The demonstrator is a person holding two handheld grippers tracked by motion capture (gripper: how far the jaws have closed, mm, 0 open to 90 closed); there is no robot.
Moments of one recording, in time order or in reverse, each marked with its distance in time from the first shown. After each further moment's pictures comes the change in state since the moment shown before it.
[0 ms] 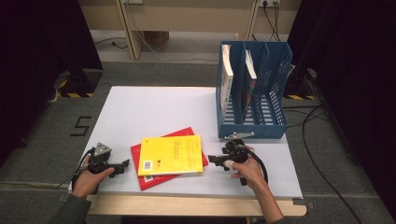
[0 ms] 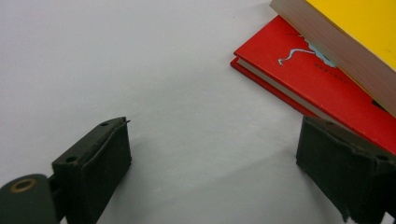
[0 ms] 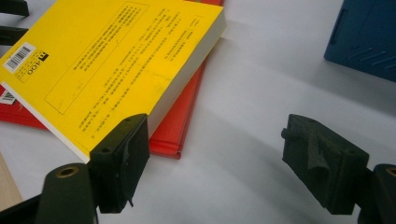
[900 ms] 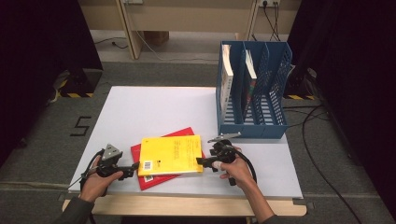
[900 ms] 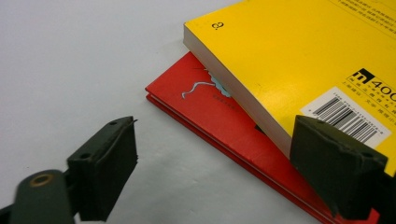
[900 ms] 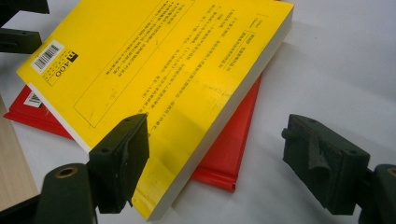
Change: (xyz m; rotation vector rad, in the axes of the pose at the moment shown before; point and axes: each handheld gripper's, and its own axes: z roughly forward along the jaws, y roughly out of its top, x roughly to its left) left arm -0.042 0.012 -0.012 -0.048 -0.078 0.049; right arm 0.022 0.008 0.029 0.018 0.076 -0.019
